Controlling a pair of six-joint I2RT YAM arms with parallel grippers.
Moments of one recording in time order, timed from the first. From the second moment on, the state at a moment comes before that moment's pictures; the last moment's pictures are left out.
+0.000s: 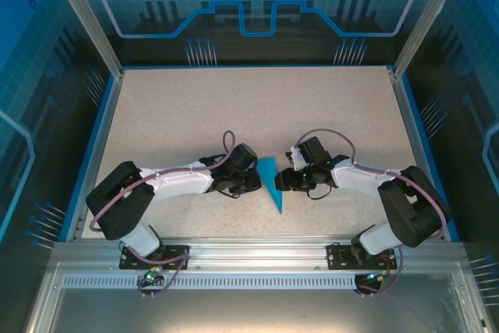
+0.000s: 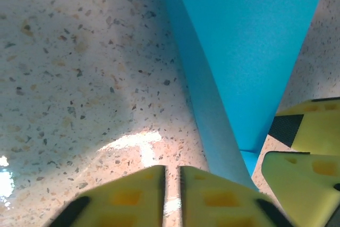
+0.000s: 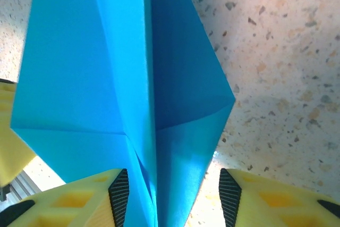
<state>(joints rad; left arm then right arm) -0.81 1.59 0.83 -0.26 0.13 -1.05 0.52 1.48 0.65 -0.28 -0.46 0.48</state>
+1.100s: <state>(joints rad) -0.75 1.56 0.74 -0.16 0.14 -1.07 0.52 1.47 0.66 -0.26 -0.47 0.49</state>
